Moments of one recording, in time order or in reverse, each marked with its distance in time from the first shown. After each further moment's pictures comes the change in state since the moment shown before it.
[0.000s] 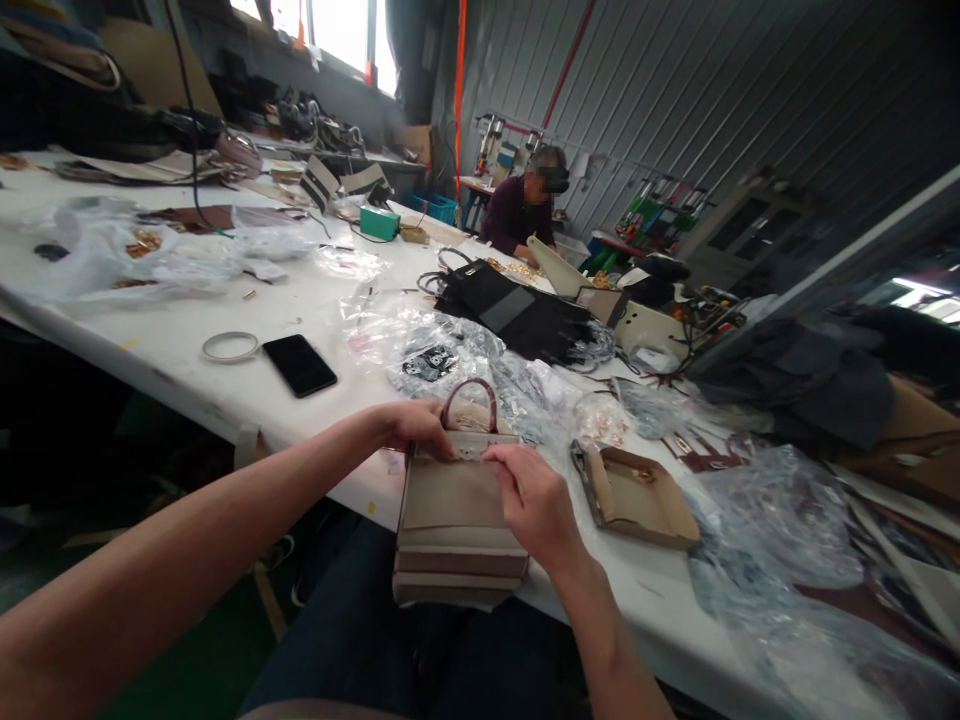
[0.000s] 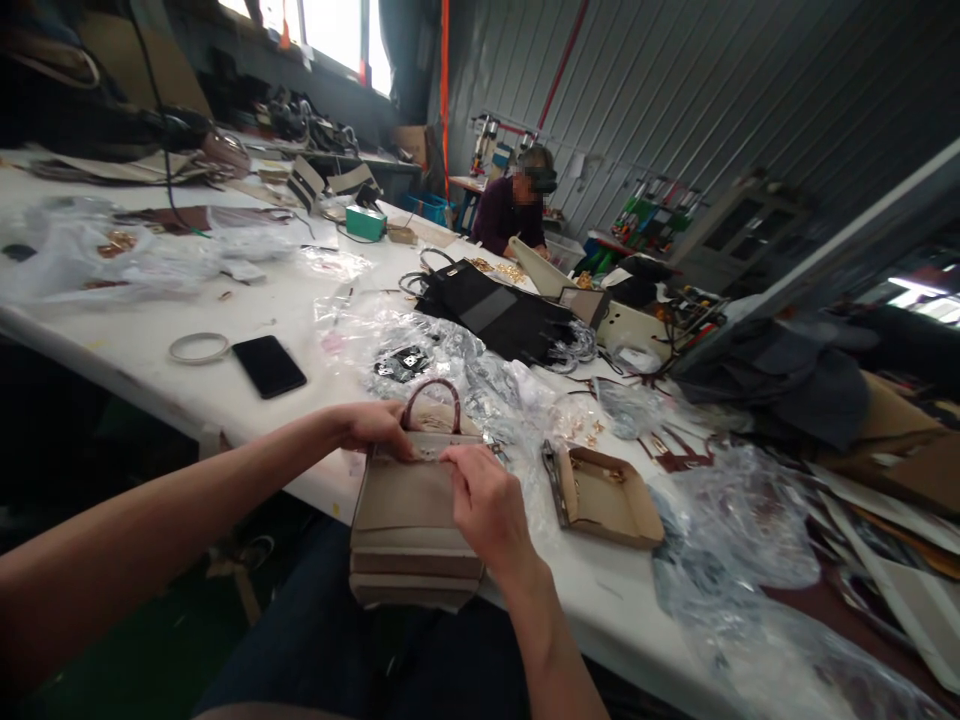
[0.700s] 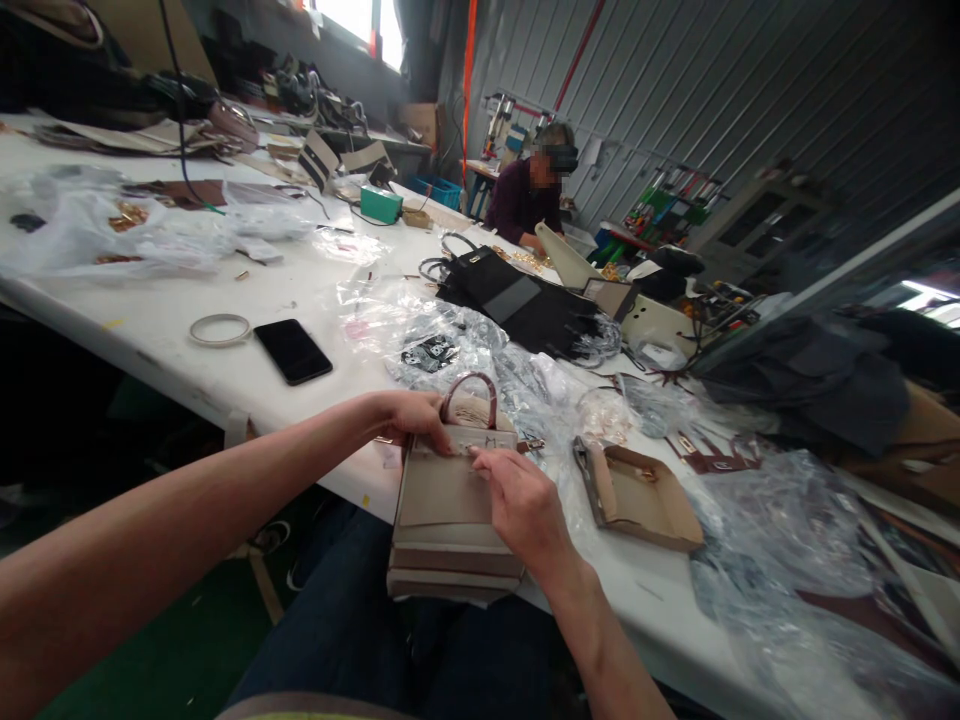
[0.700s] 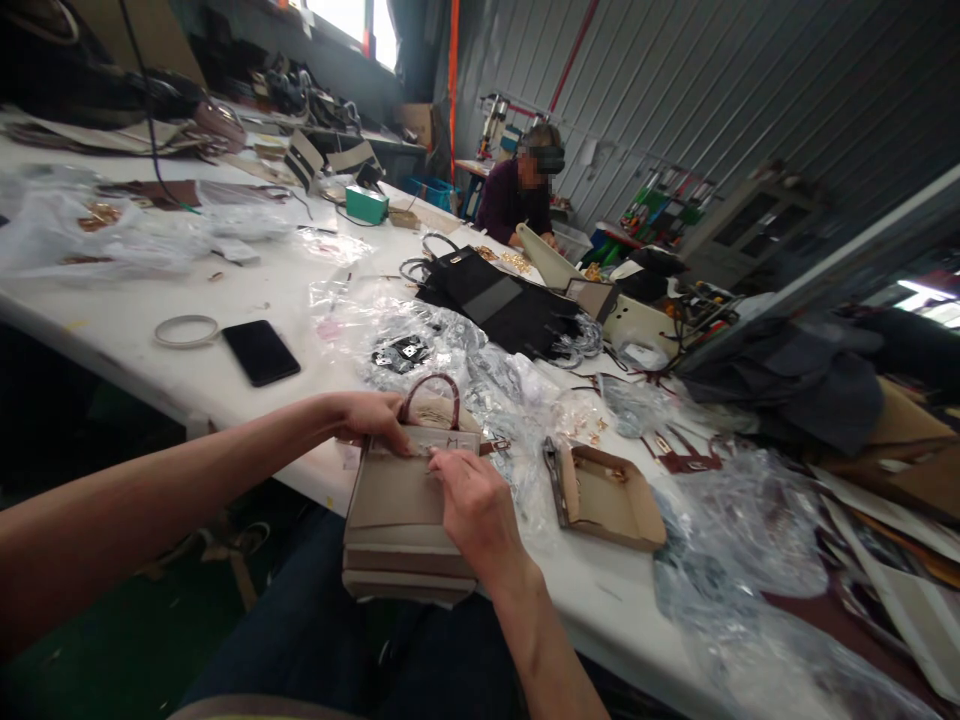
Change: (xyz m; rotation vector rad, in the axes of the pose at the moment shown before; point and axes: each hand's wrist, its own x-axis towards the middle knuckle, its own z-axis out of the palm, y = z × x) left_hand 0.006 -0.003 -0.008 0.047 -0.068 -0.036; right_hand -0.013 0.015 0.017 -0.073 -0.104 -0.070
